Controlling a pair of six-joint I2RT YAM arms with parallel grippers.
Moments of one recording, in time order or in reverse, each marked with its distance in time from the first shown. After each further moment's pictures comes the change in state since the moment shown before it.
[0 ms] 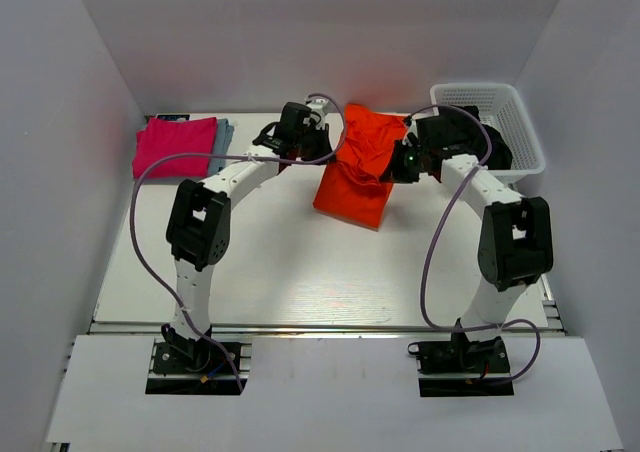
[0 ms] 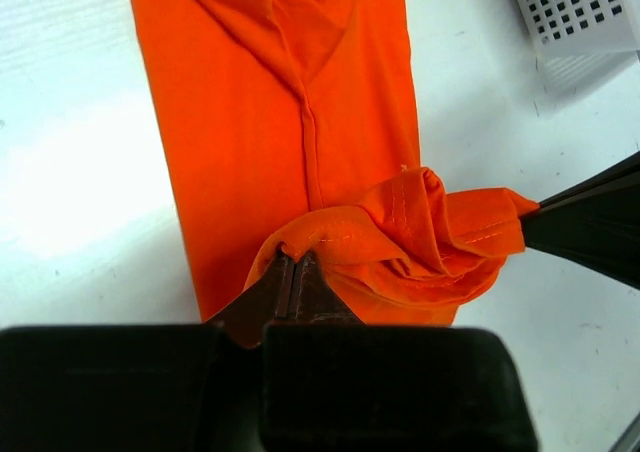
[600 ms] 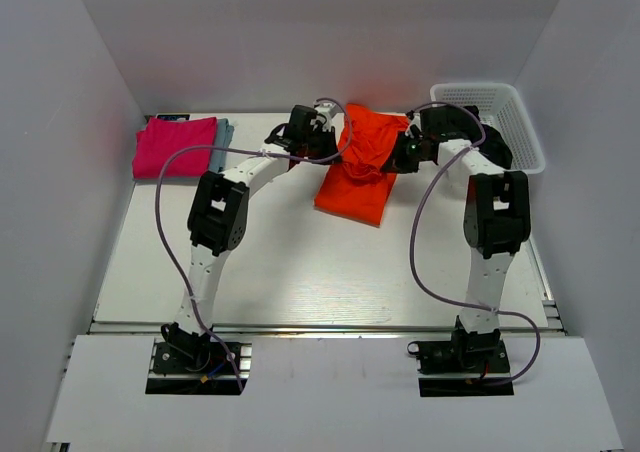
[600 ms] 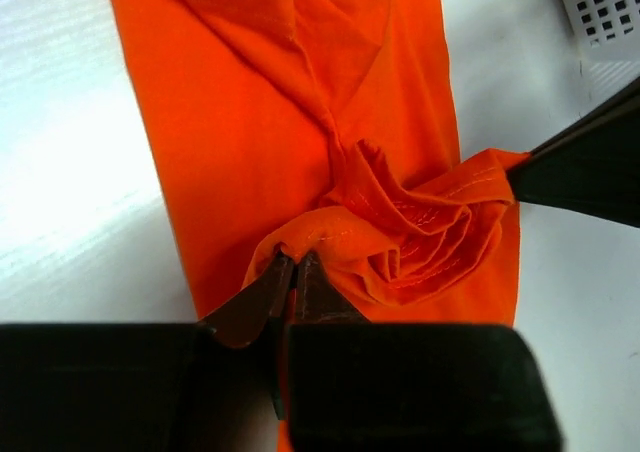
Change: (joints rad) left arm 0.016 0.220 0.171 0.026 0.061 0.029; right arm -0.081 0.279 0.235 -0.009 -0.112 0.003
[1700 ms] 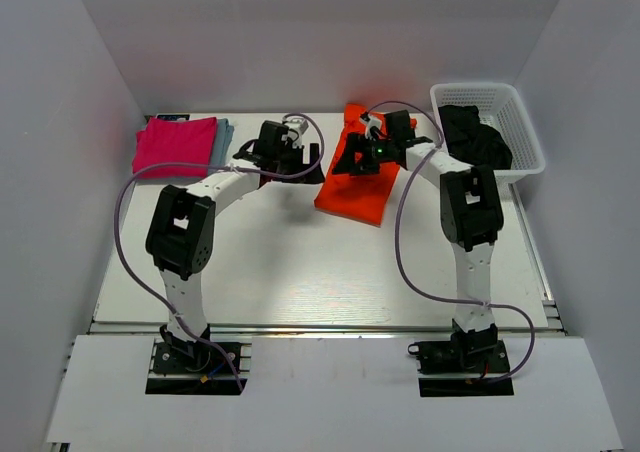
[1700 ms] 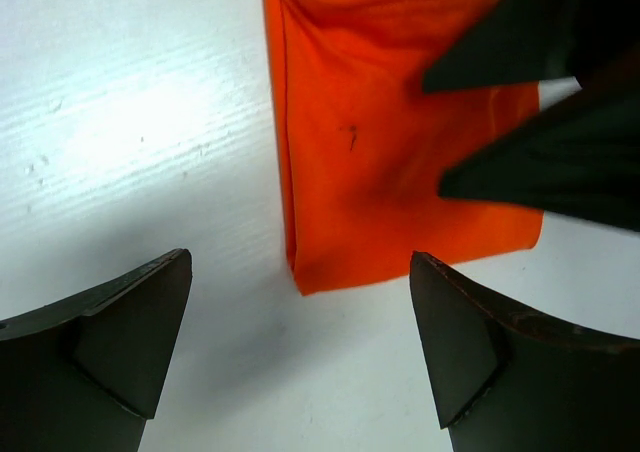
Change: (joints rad) left arm 0.063 -0.338 -0.439 0.018 -0.072 -0.003; right arm 0.138 0.135 0.075 0.177 -0.286 -0.087
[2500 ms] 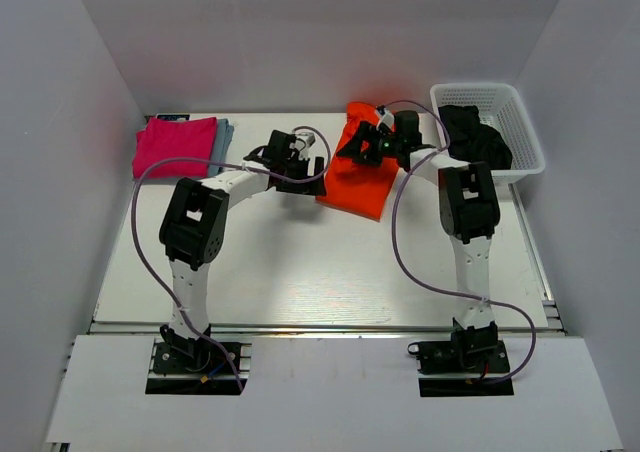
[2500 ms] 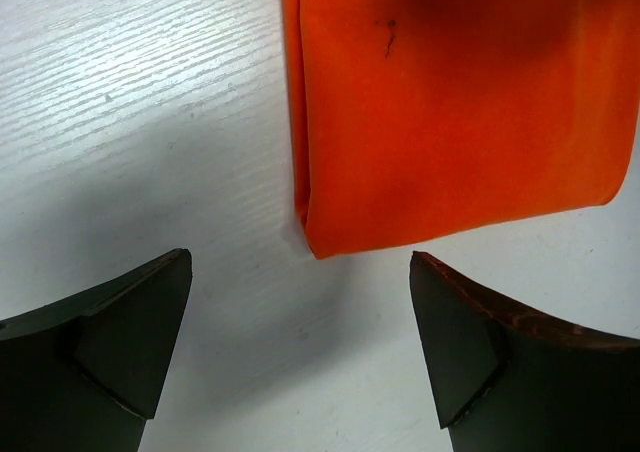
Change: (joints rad) left arm -0.018 0.098 0.017 -0.060 0.009 0.045; right arm -0.048 0.152 0.035 0.375 0.029 0.295
